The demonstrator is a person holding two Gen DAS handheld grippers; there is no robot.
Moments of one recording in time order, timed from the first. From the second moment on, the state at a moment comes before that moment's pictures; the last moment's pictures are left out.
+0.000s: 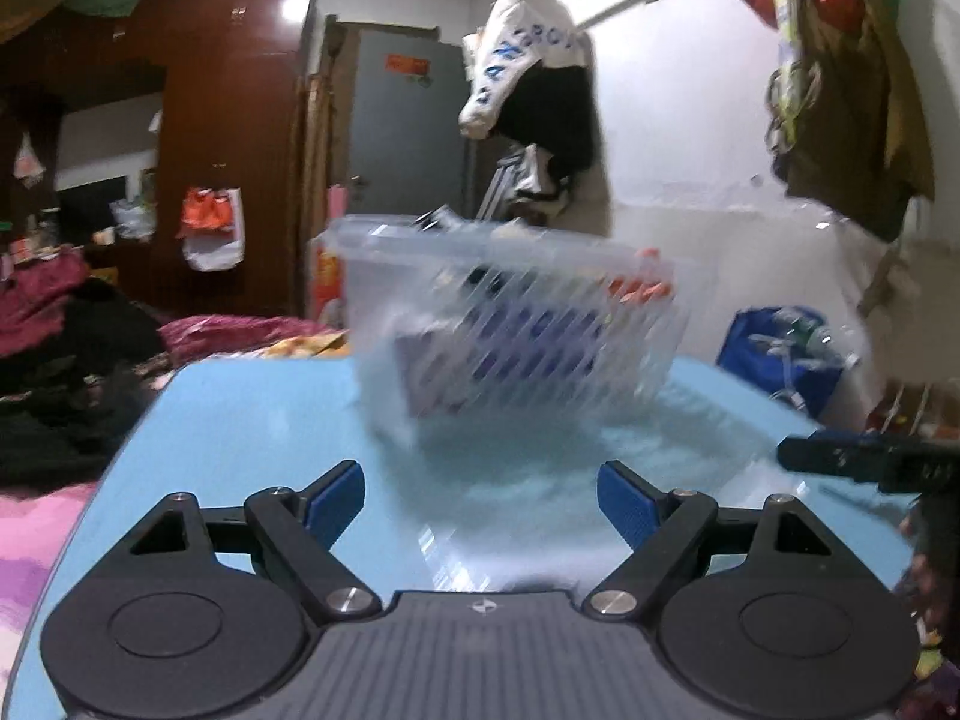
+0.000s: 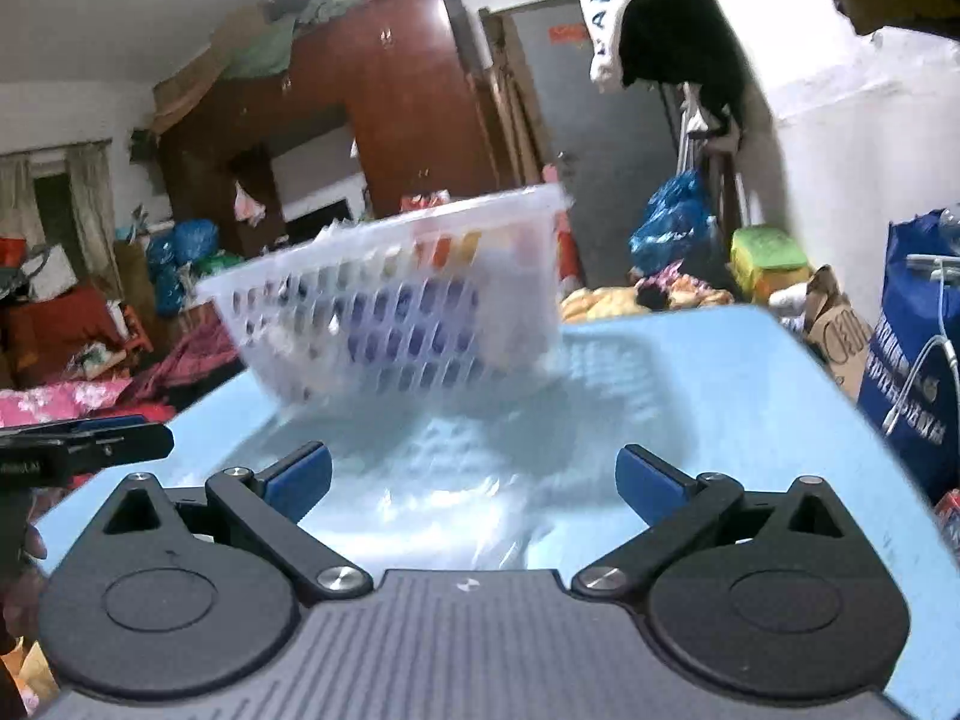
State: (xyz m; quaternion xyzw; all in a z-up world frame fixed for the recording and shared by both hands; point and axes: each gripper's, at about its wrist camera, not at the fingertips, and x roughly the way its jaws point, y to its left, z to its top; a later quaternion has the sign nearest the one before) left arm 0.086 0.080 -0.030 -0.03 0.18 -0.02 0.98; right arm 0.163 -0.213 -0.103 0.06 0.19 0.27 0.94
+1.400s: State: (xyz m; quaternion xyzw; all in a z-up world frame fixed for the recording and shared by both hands) left arm 0.070 0.062 -0.054 -0.03 0.14 -0.10 0.99; right arm 0.121 -0.217 -0.120 0.00 0.12 0.34 0.93
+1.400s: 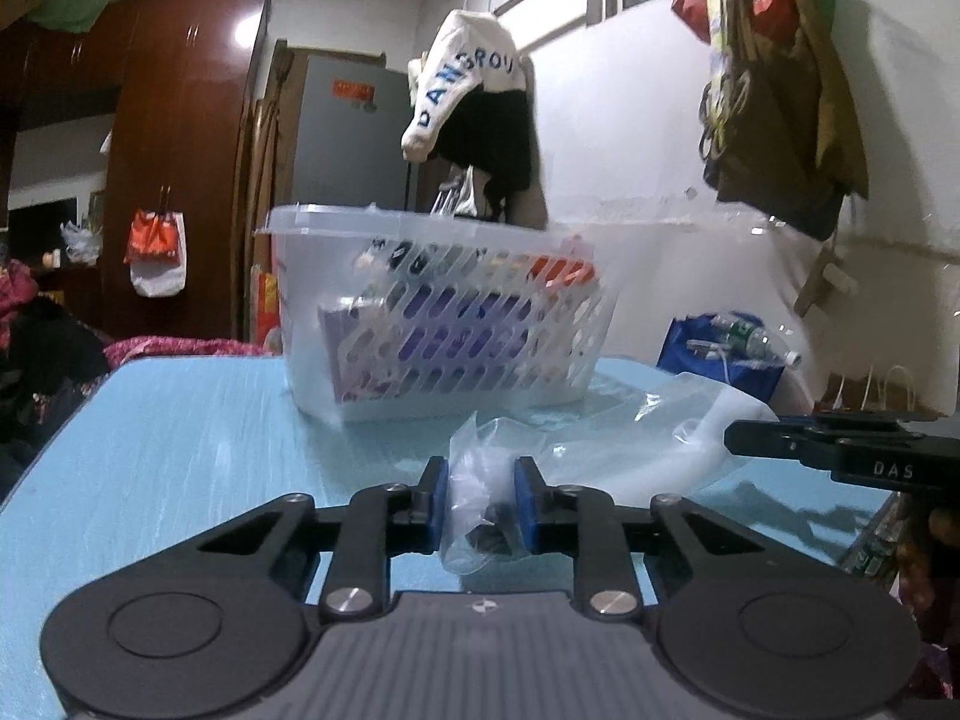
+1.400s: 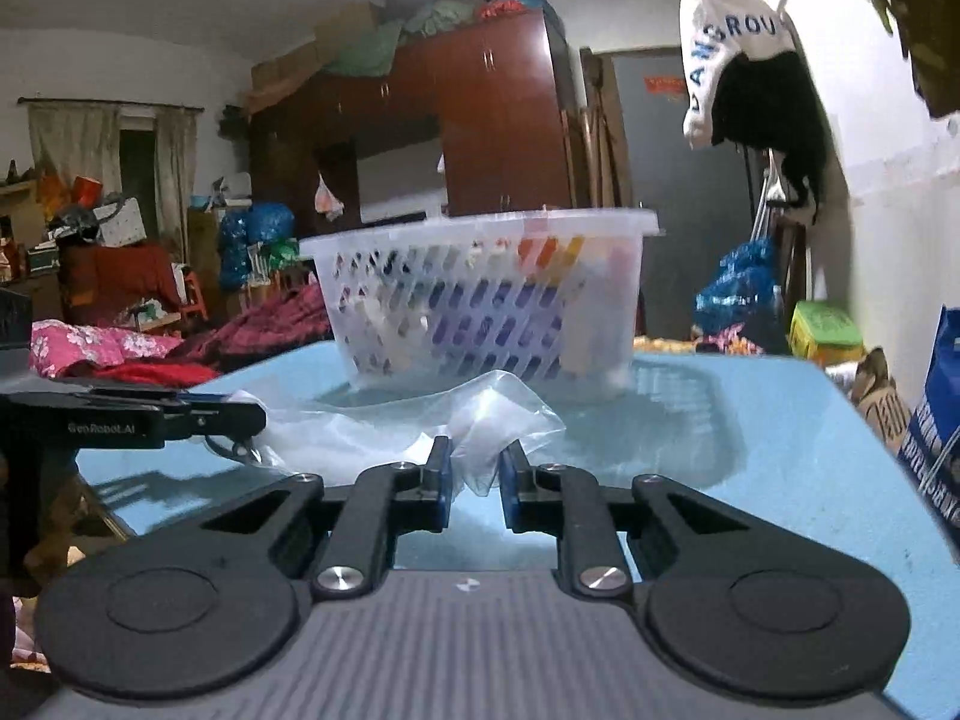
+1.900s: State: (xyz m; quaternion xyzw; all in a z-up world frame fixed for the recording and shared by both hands) left arm 0.091 0.055 0.083 0.01 0.01 -0.09 1.00; right arm 0.154 -0.219 -0.011 0.02 0.04 0.35 0.94
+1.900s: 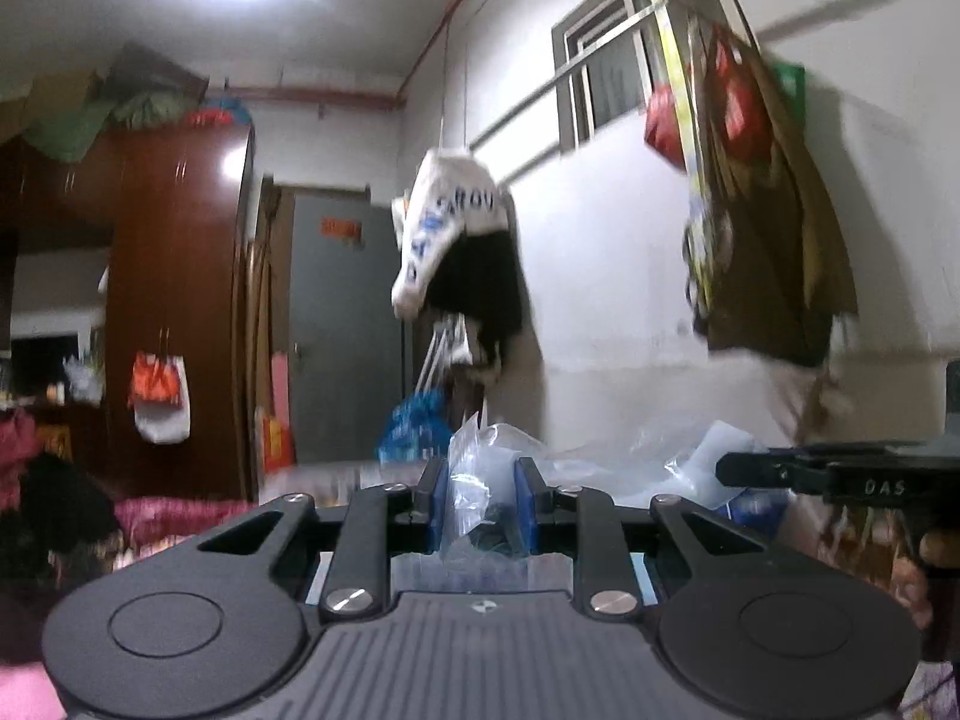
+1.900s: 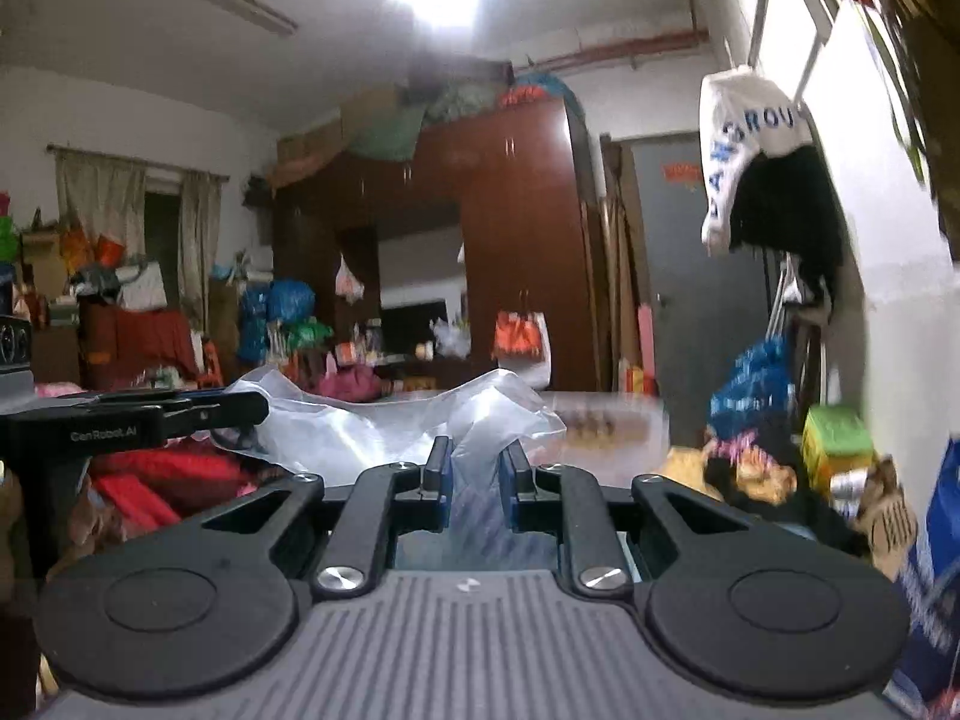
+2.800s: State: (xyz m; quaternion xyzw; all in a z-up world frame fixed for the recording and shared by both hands) left arm 0.271 0.064 0.085 0.09 0.18 0.07 0.98; right arm 0.336 -0.138 -0.015 -0.01 0.23 0.28 0.93
